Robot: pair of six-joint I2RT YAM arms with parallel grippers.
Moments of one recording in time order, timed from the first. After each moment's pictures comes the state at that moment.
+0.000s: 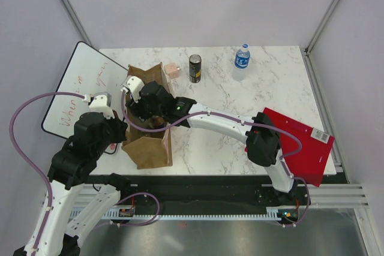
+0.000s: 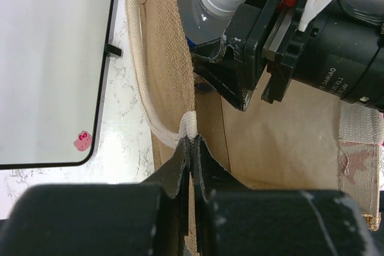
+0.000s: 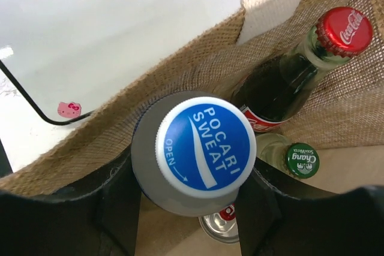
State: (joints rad) left arm -0.38 0.59 1.04 -0.99 -0.21 -0.36; right arm 1.10 2.10 1.90 -0.20 0.09 -0.05
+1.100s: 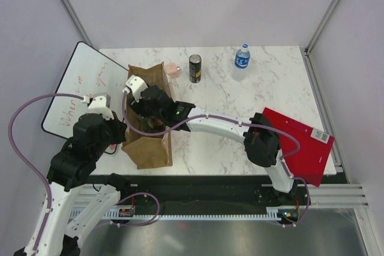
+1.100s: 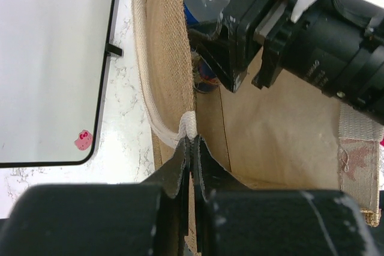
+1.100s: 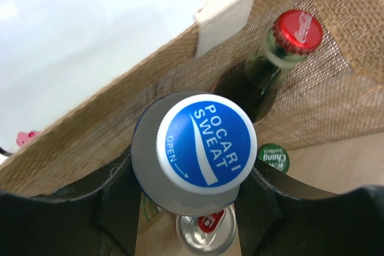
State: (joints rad) left arm -0.38 0.57 1.04 -1.00 -0.21 -0.36; right arm 1.11 2.10 1.82 -0.04 0.25 -0.07
